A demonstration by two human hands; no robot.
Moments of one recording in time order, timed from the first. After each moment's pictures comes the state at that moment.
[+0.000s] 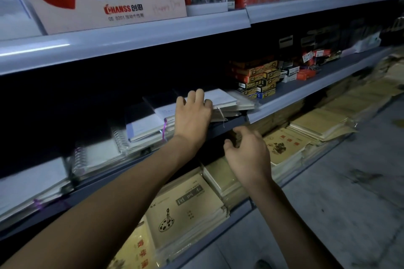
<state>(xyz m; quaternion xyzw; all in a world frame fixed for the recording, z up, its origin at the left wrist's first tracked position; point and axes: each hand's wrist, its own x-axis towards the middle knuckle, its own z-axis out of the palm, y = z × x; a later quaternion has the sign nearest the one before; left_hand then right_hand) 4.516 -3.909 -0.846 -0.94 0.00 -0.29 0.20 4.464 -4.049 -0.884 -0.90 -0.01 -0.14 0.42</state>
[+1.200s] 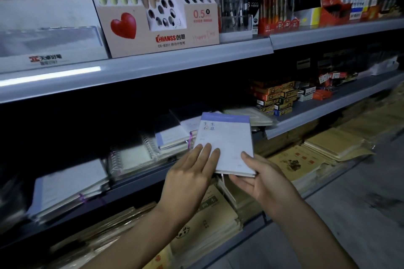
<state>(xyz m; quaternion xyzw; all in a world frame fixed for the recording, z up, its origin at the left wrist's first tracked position) 4.382 -3.854 -0.887 -0.91 0.16 -0.38 0.10 4.420 -4.048 -0.861 -0.50 0.02 0.18 0.85</state>
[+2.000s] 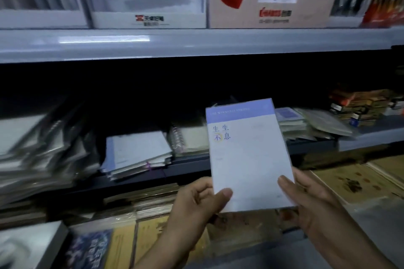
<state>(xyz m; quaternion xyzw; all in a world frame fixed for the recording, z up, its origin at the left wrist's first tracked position) 4.278 -3.796 -0.900 -0.64 -0.13 -0.13 -0.75 4.382 -3.998 -0.866 -0.59 -0.12 0.25 0.76</state>
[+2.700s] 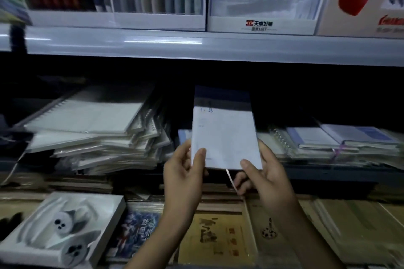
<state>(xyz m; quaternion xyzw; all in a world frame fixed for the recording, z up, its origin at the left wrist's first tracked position) 4.221 -3.684 -0.883 -0.63 -0.23 -0.47 -0.57 4.335 -3.805 -0.877 -0.64 -0.35 0.15 0.67</state>
